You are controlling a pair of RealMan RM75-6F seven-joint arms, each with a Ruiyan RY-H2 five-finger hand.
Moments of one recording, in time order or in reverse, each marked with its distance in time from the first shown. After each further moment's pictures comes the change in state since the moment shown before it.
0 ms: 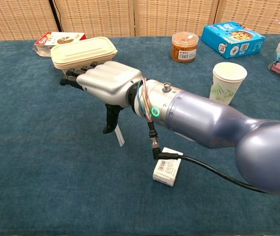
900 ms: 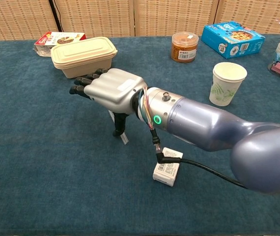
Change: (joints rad) left arm 0.001 -0.002 0.002 0.001 0.006 0.003 0.004; right arm 0.021 -0.028 -0.042 0.100 -0.003 -0.001 -0.055
